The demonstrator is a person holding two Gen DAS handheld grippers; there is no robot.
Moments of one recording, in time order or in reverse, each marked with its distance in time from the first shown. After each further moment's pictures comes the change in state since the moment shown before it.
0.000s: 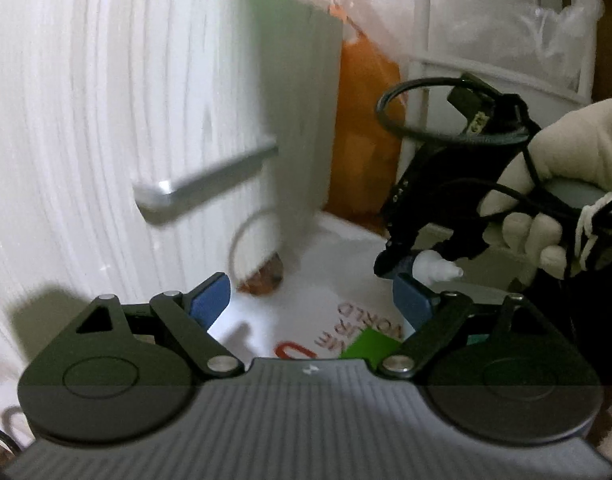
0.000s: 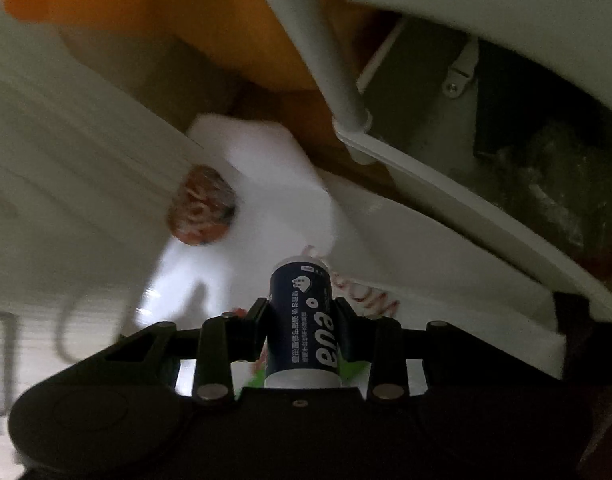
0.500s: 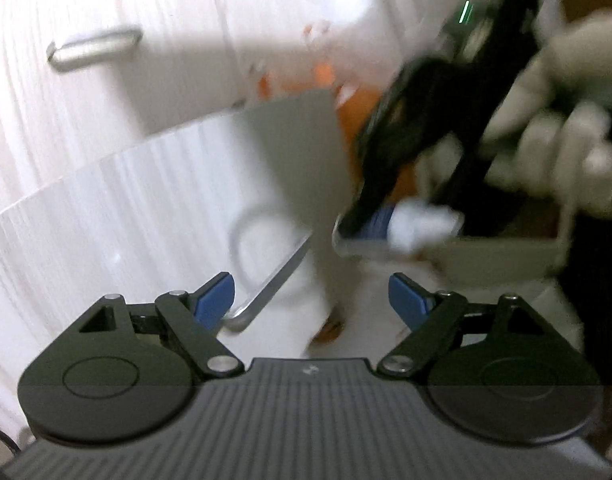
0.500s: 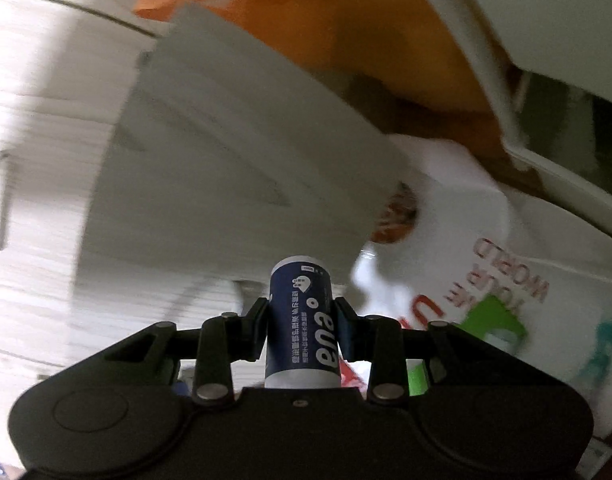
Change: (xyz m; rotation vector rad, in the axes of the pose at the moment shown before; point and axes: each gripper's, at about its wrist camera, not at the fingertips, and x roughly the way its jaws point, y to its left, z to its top) left arm -0.019 -0.012 0.035 0.276 -0.002 0.170; right arm -0.073 0.047 -0.025 -0.020 -0.048 0.446
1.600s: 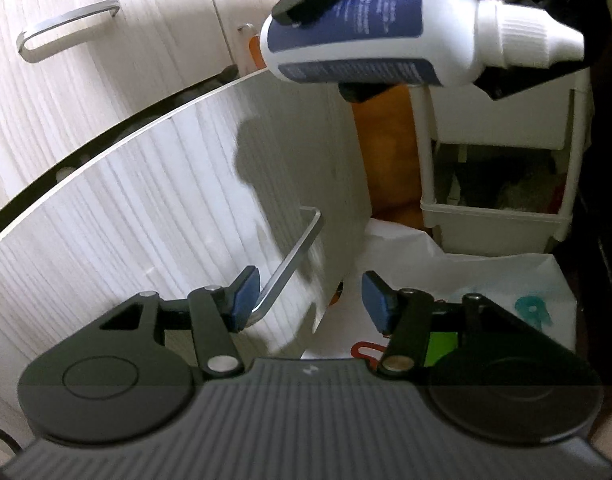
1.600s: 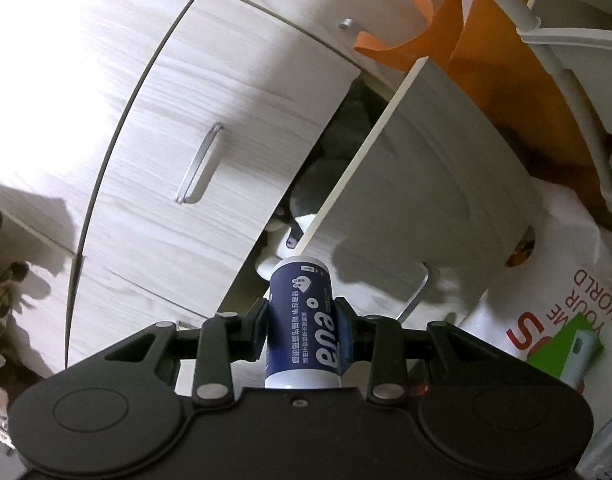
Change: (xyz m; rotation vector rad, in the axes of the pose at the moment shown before) left arm -0.002 -0.001 0.018 0.006 0.118 -0.045; right arm -0.077 0.051 -0.049 -0.176 -0.088 0.335
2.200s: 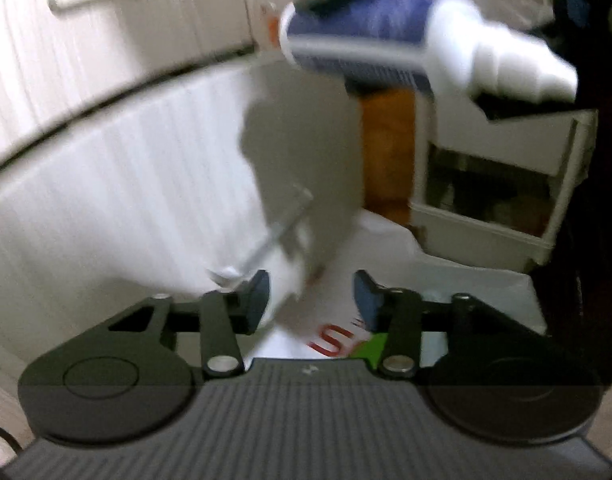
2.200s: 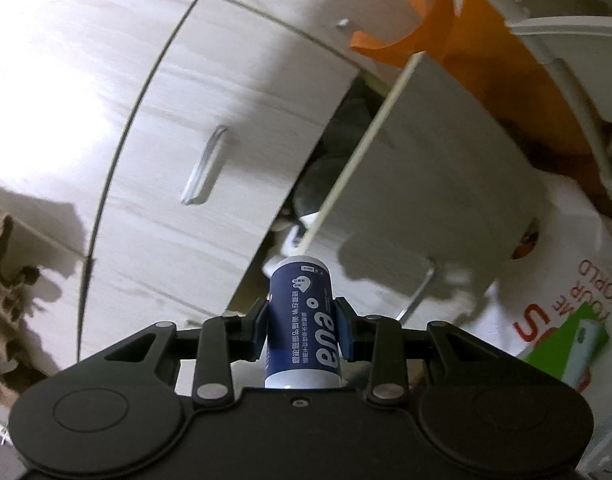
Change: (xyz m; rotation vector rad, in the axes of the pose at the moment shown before) left arm -0.025 0.001 0.007 -0.161 0.036 -0.002; right arm 0.001 -0.004 -0.002 0.018 0.007 0.052
